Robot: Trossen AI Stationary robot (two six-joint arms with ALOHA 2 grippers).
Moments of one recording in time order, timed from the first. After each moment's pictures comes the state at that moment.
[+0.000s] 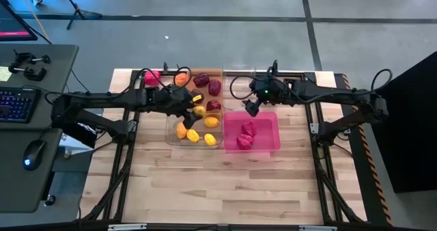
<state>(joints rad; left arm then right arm) 0.16 1.22 0.96 -0.47 -0.06 -0.44 -0.22 1.35 1.18 -0.63 0.29 0.23</state>
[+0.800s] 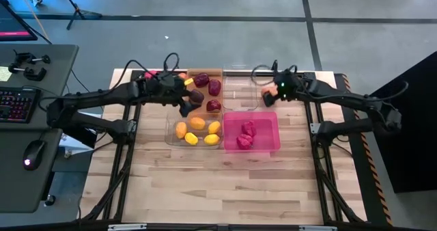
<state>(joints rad) 0.30 1.14 0.95 -0.42 0.01 -0.40 -0.50 1.14 0.85 -0.64 0.23 0.47</state>
